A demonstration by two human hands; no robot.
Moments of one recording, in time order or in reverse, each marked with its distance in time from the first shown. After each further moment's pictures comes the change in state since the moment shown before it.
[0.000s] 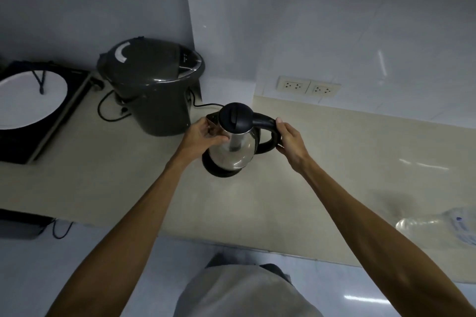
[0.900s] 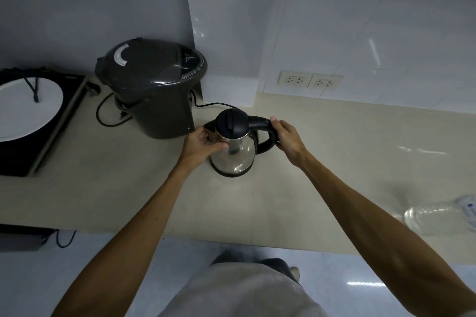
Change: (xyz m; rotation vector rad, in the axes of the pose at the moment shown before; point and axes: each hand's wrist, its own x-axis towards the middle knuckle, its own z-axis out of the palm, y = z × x) left_hand 0.008 -0.034 -0.018 -0.065 0.018 -0.022; right_hand 0.025 0.012 0.028 -0.099 0.038 0.041
